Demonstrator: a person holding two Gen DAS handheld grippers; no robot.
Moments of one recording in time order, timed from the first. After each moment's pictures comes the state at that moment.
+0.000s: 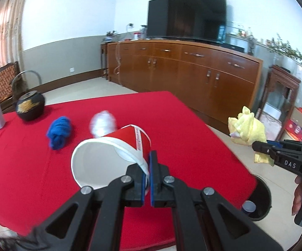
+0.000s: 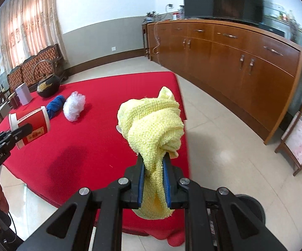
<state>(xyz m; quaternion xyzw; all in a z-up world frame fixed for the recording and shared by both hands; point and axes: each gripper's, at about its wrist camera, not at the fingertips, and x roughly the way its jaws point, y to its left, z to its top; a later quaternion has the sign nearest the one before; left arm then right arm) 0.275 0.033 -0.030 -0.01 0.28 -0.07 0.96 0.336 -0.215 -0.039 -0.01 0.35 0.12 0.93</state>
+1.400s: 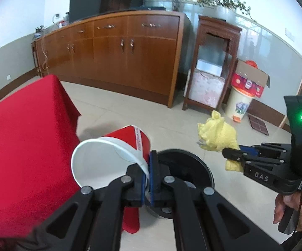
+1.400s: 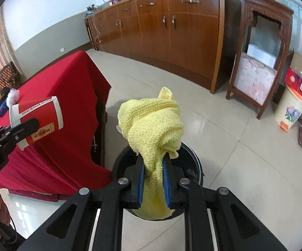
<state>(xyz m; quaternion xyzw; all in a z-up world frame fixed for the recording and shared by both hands) 0.257 -0.237 -0.083 0.05 0.34 -0.25 0.90 0.252 -0.471 -0.132 0.06 0.43 -0.02 0.90</state>
